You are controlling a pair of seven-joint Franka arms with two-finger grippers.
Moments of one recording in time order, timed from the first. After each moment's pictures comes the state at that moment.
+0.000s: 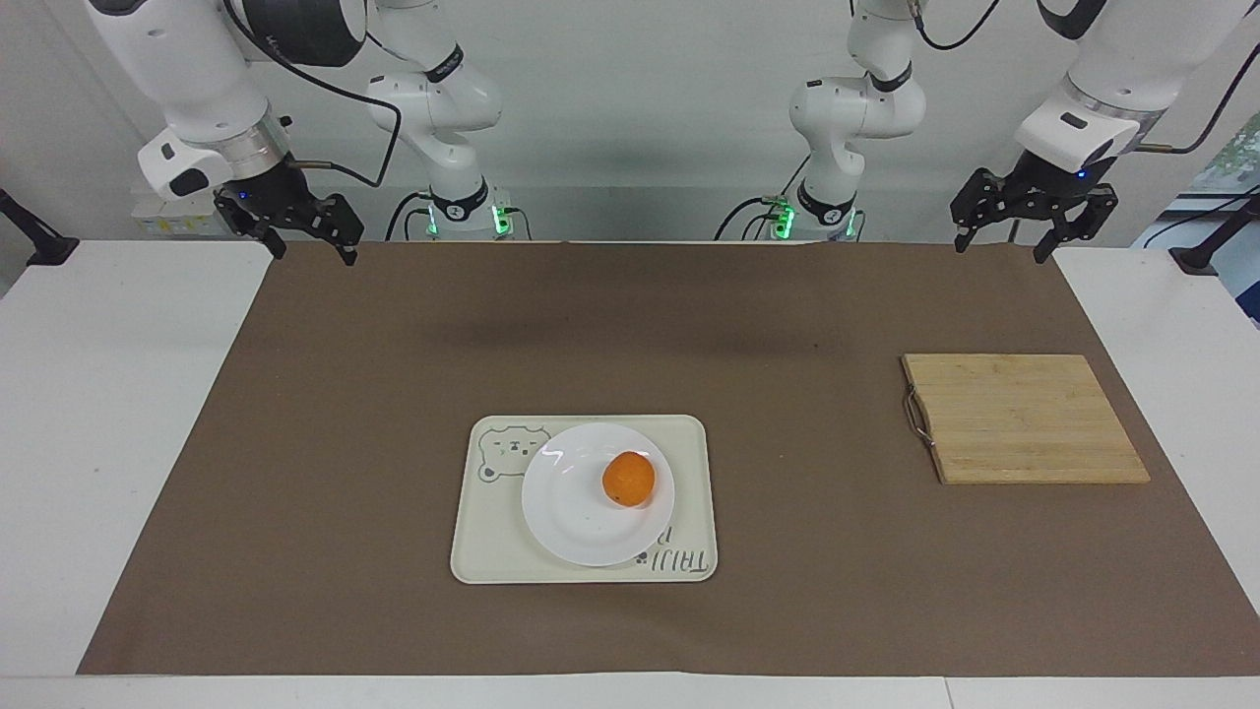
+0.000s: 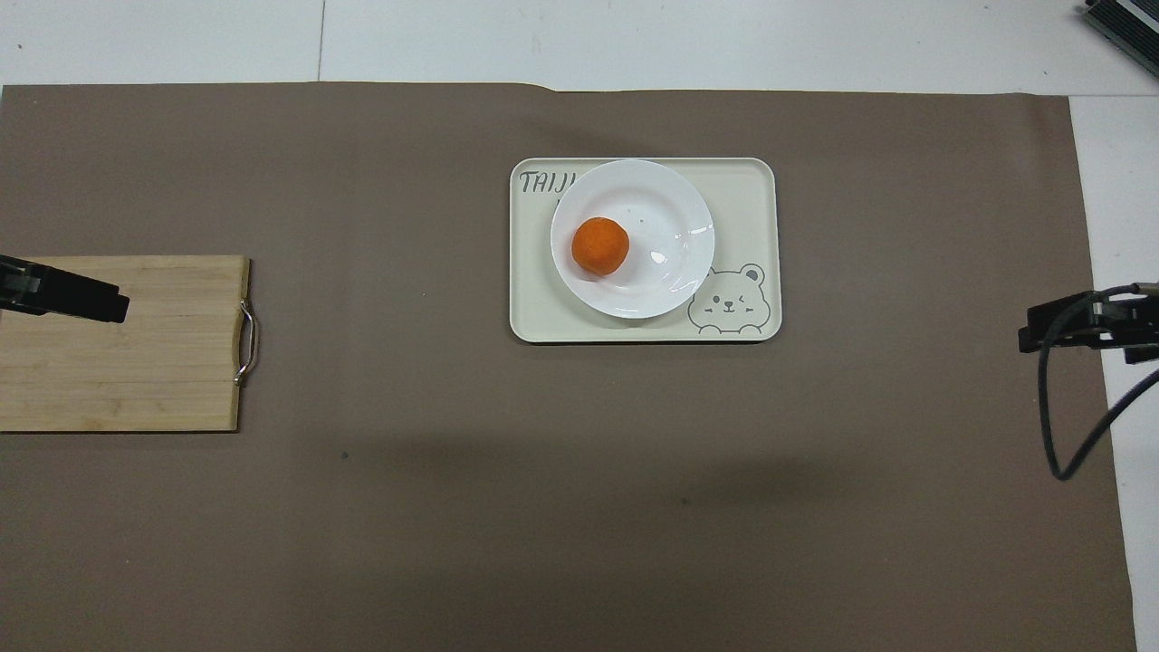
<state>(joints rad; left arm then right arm) -0.10 -0.01 0.02 -1.50 -0.02 1.49 0.16 0.04 -0.08 -0.10 -1.65 -0.02 1.50 0.07</state>
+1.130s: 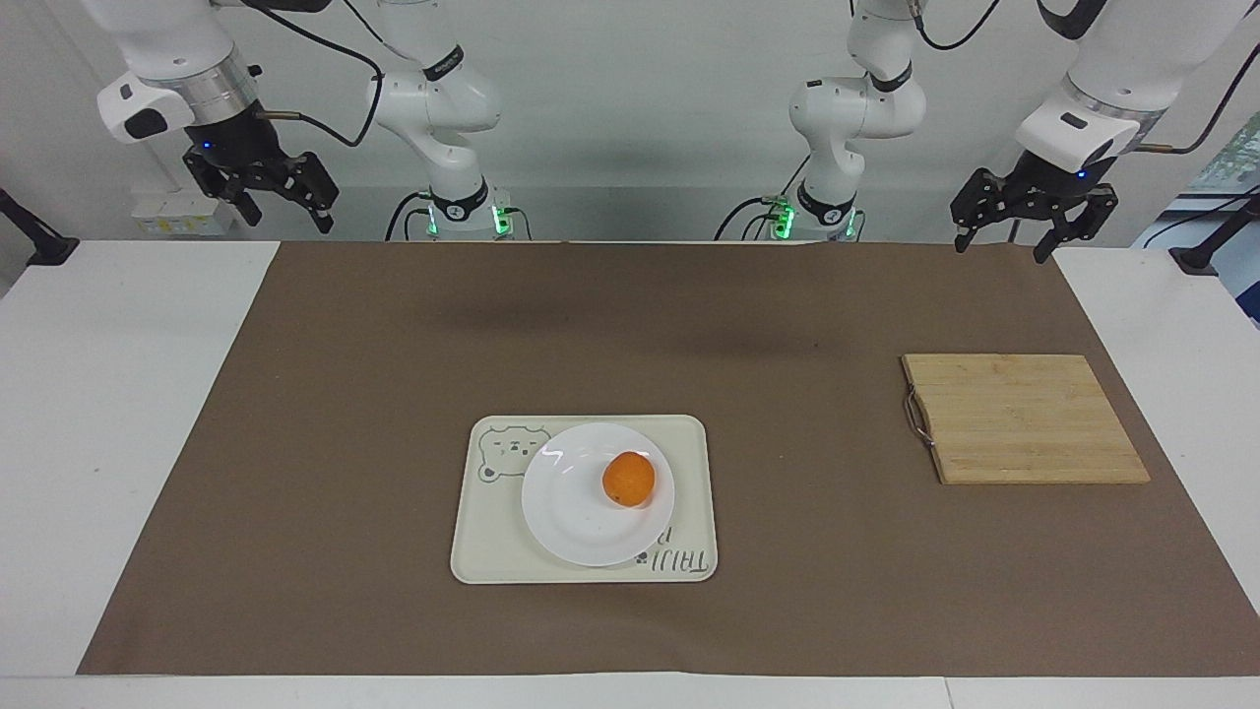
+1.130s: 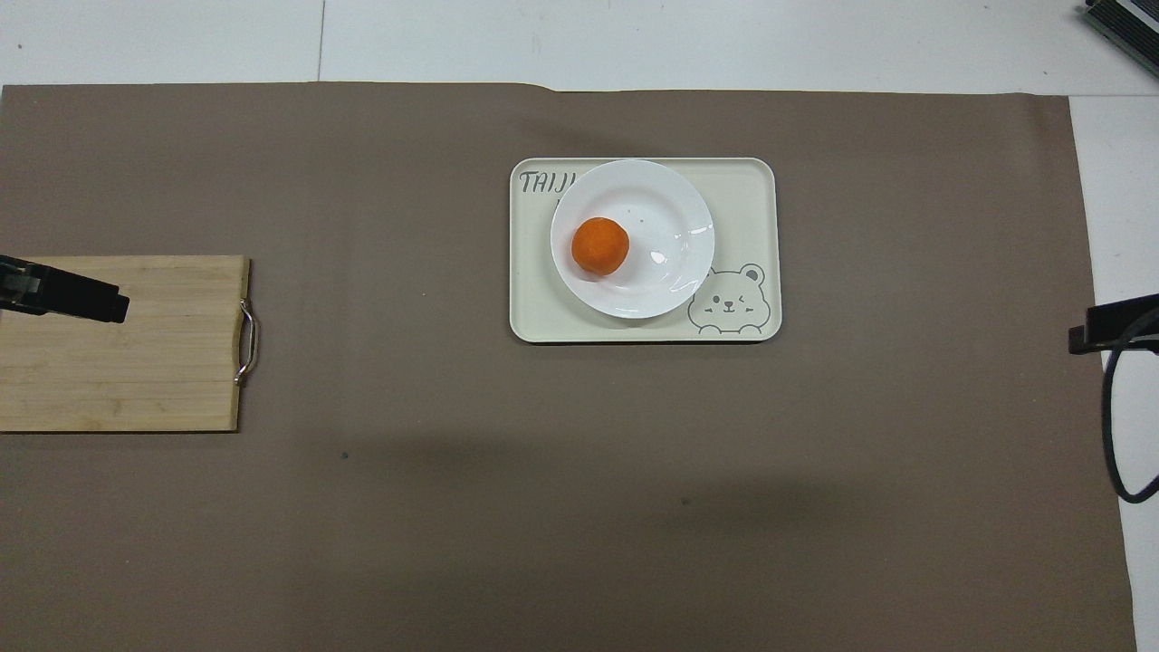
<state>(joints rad) -0.10 -0.01 0.02 -1.50 -0.02 1.49 0.16 -0.03 -0.10 -0.06 -1.60 0.01 1.48 0.07</state>
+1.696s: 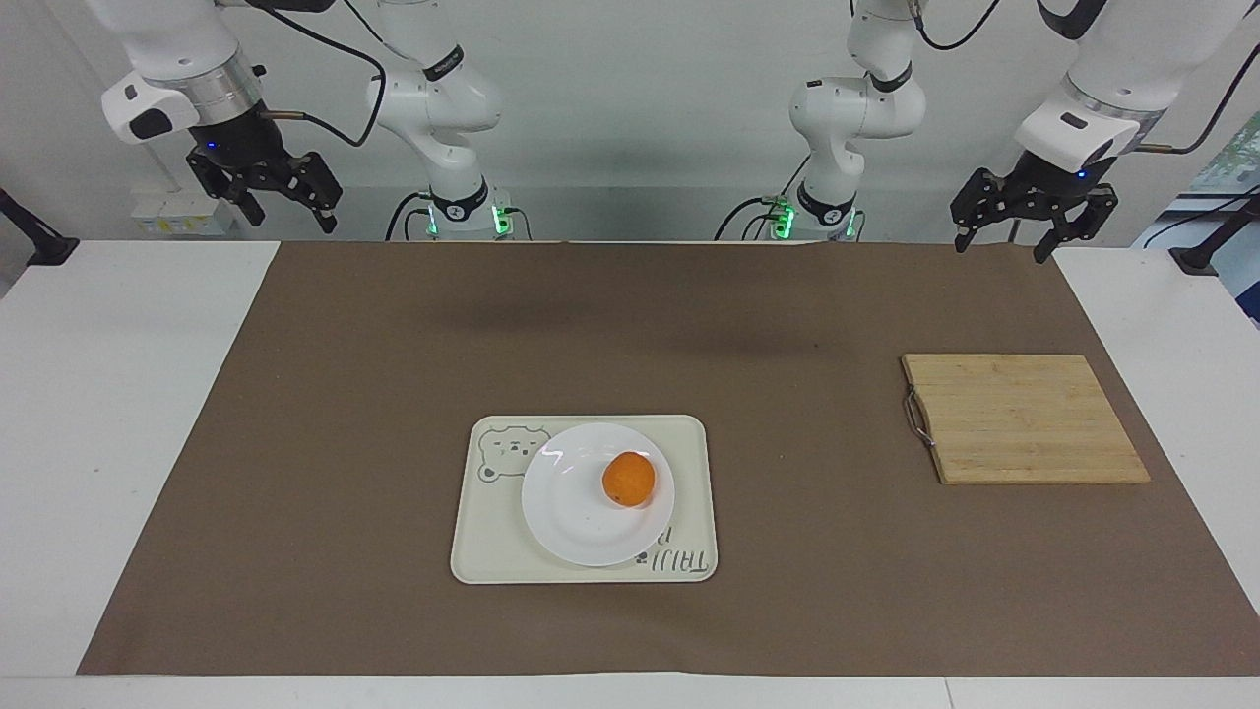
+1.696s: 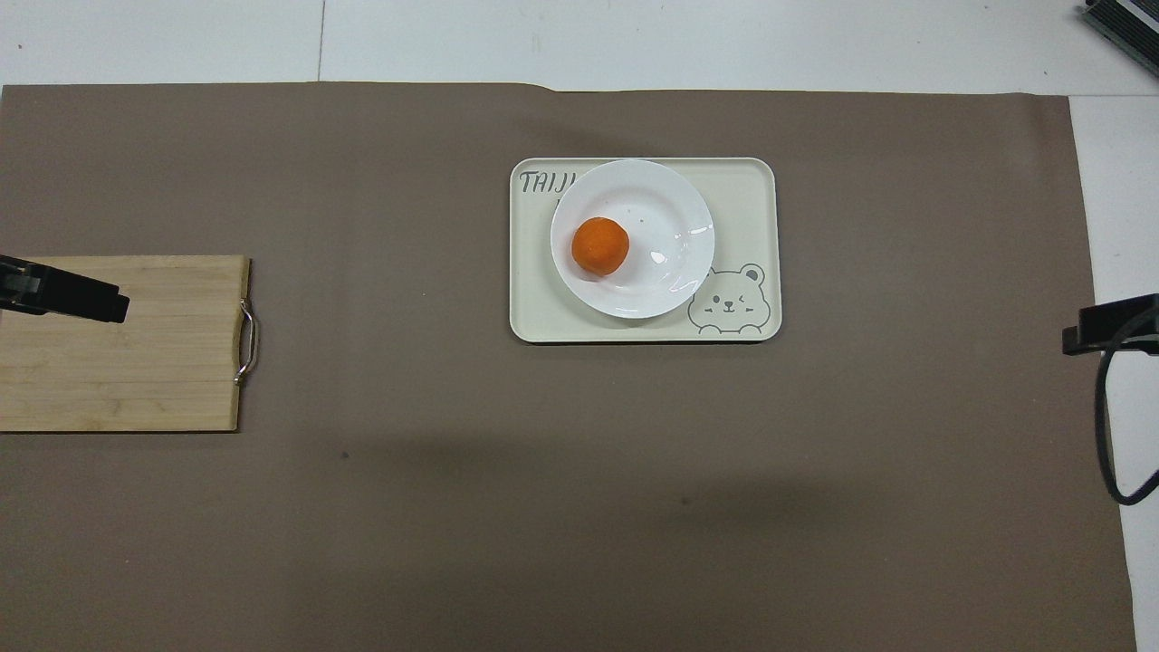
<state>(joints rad) -0.10 -0.01 0.02 -1.50 -0.02 1.49 0.16 -0.03 -0.10 -0.06 -1.60 0.01 1.47 0.07</state>
